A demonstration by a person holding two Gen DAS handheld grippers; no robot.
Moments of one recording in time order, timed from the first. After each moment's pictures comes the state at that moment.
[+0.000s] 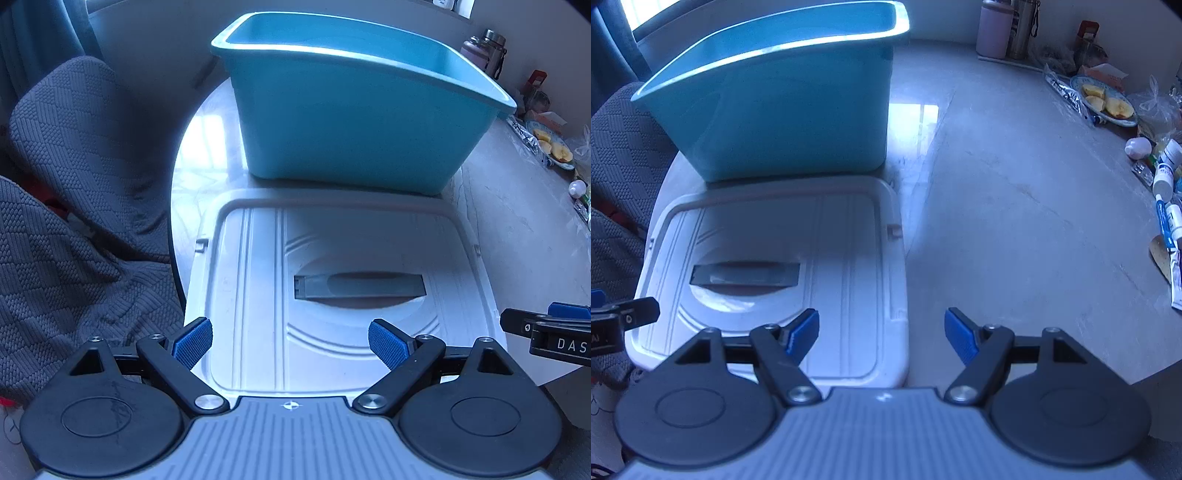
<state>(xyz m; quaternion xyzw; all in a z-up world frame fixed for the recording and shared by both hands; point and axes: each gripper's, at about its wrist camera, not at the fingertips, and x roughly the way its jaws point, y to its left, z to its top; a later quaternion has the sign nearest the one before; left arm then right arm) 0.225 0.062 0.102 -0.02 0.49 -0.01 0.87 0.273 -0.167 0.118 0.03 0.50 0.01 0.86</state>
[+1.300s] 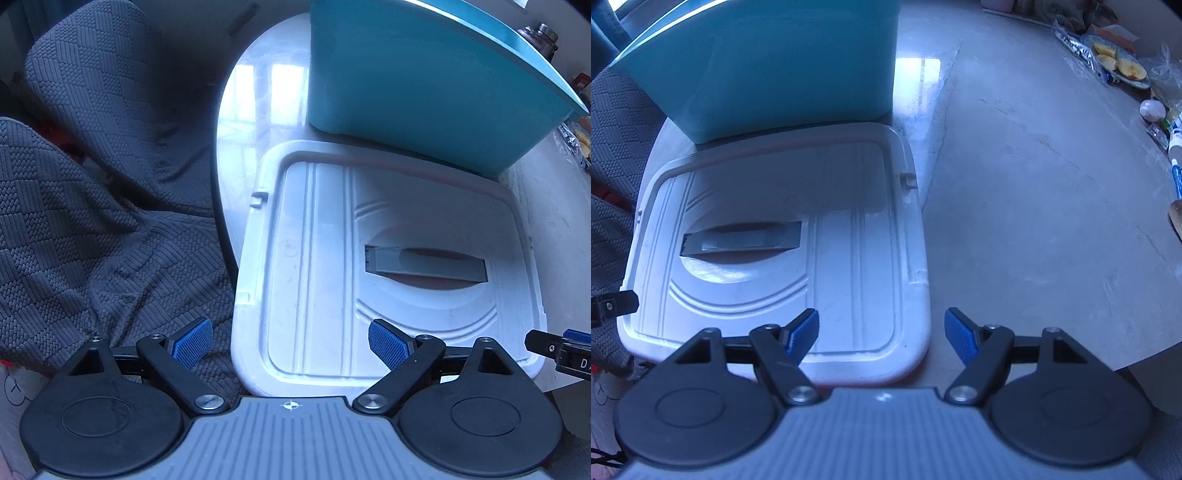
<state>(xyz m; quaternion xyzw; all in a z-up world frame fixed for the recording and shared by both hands) 0.253 0.118 0.069 -0.06 0.56 0.02 0.83 0.293 -0.158 0.090 0.05 0.56 0.01 0.82</state>
